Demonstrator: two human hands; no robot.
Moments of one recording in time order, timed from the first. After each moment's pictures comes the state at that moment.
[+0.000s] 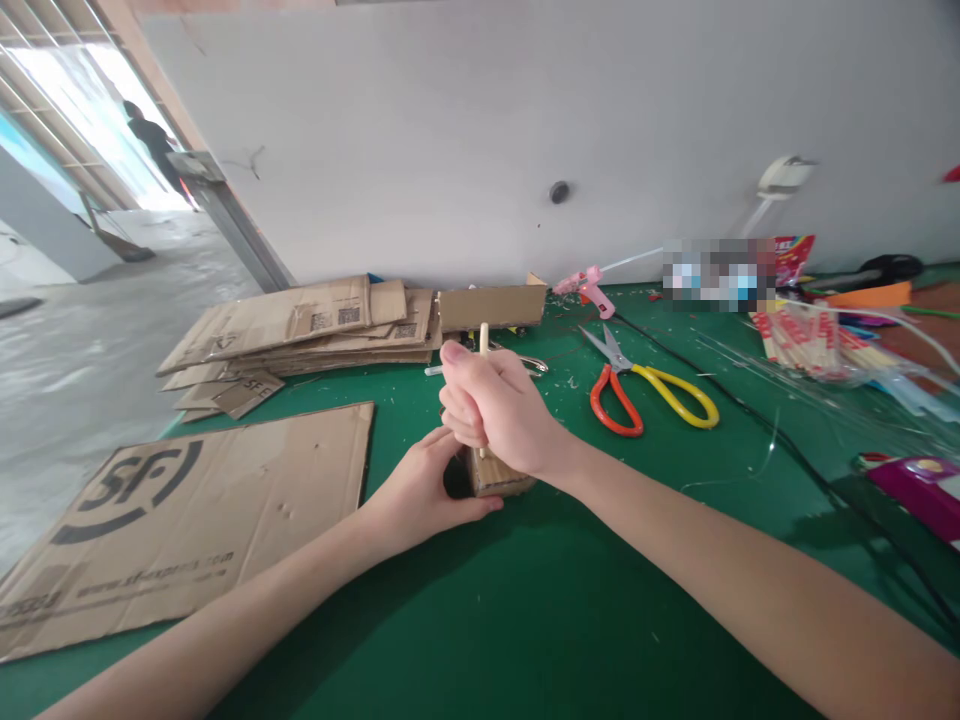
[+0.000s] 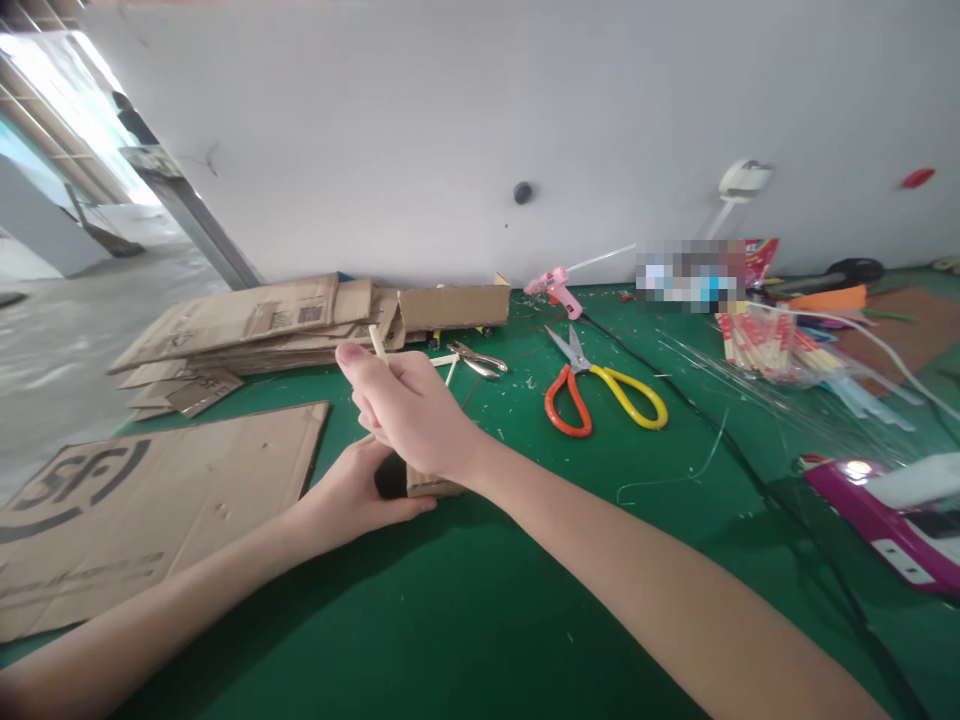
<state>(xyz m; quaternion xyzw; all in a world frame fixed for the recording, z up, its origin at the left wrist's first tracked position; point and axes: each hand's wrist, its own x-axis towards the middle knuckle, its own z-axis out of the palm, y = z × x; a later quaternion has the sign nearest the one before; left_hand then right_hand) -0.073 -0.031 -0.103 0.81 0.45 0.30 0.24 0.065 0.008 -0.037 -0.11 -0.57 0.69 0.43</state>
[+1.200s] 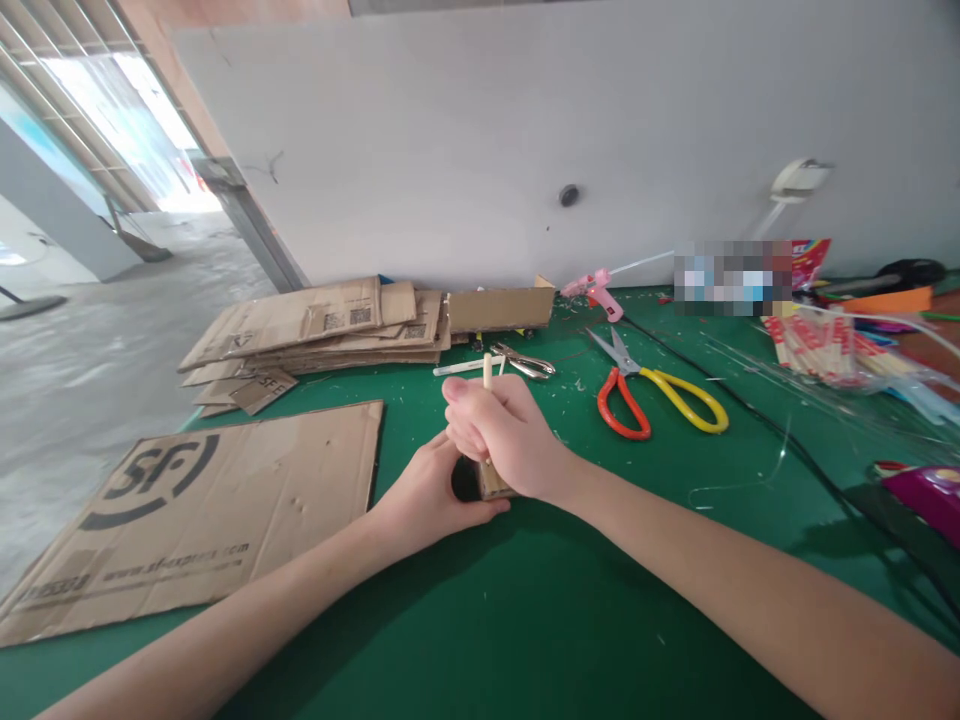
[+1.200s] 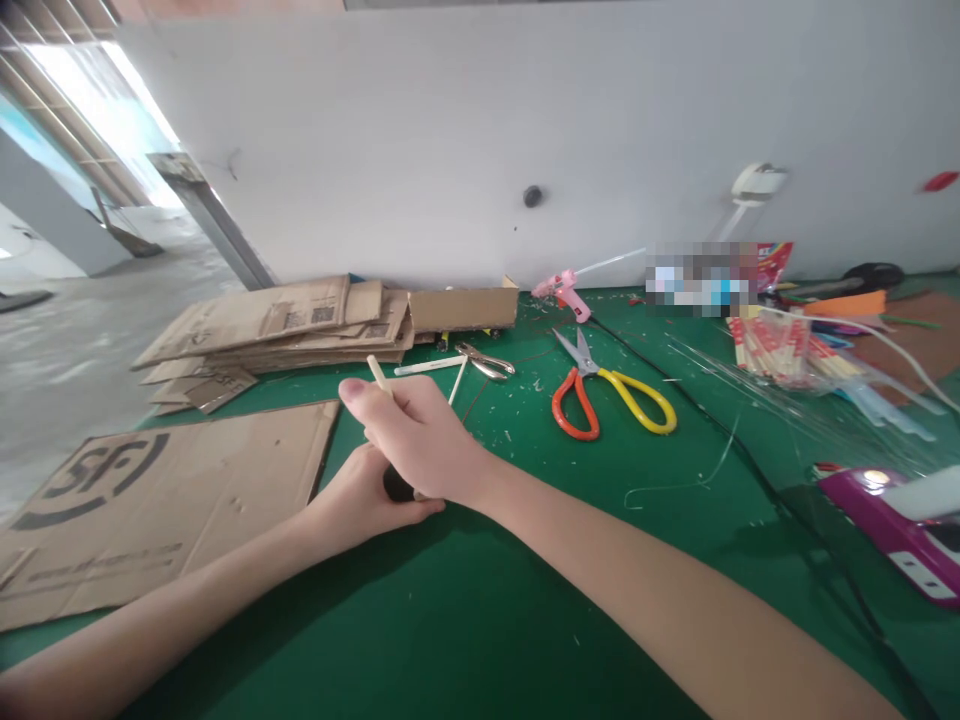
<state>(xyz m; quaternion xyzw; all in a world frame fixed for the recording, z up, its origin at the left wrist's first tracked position) -0.070 -0.039 -0.102 0.79 0.47 0.31 0.25 0.064 -0.008 -0.047 -0.13 -0.66 0.59 0.45</state>
